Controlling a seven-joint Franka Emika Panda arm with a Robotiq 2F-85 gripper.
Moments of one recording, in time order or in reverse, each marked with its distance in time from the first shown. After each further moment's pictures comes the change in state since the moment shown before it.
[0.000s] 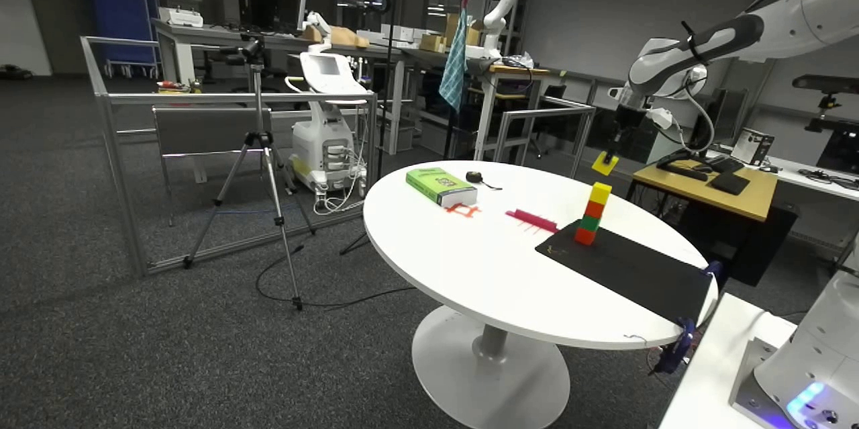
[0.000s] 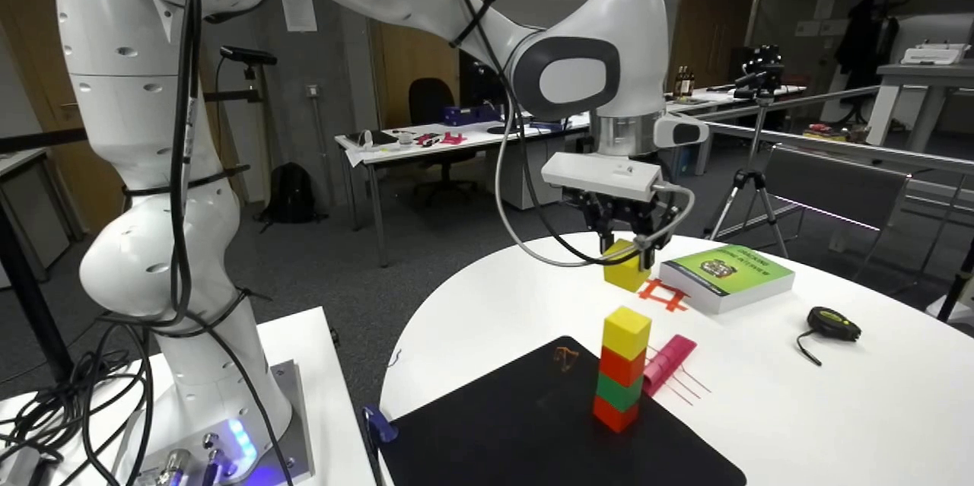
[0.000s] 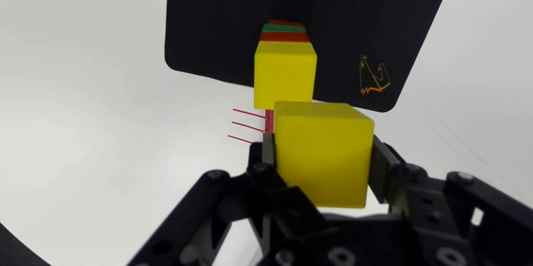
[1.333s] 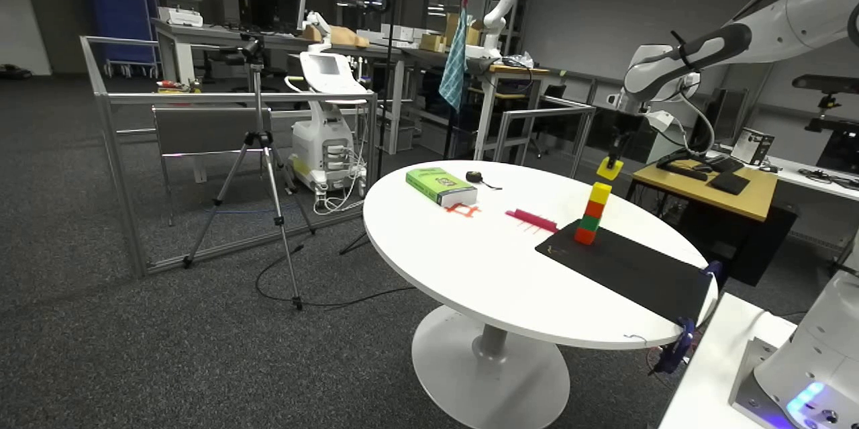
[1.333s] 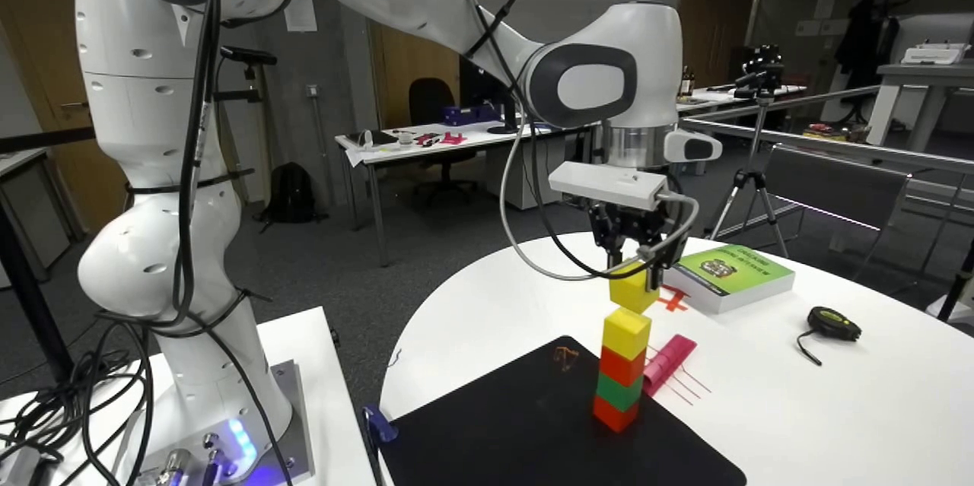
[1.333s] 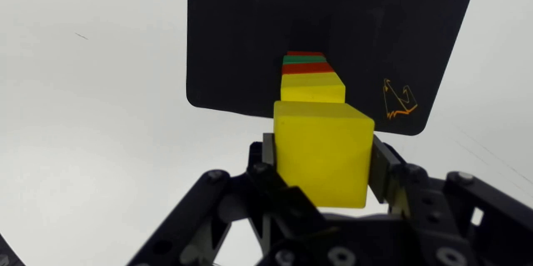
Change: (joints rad) arm -0.016 0.059 -0.001 0.045 -0.092 -0.044 0.124
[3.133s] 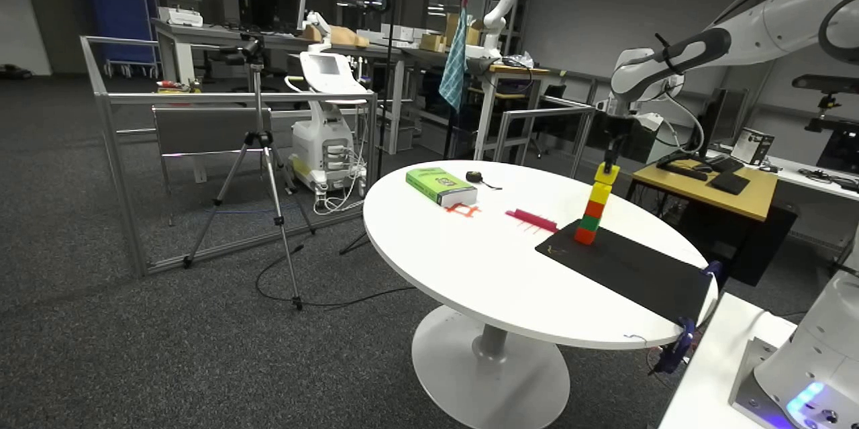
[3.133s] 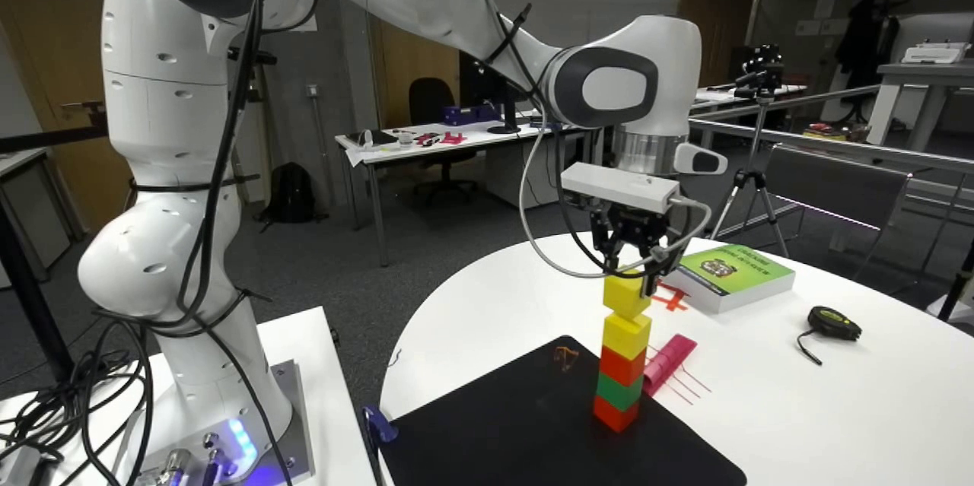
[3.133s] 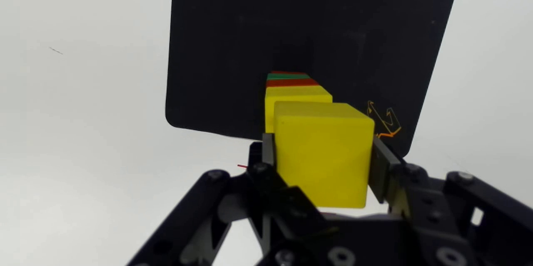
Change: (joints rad) arm -0.001 0.093 0.020 0.112 -0.003 -0.141 -0.013
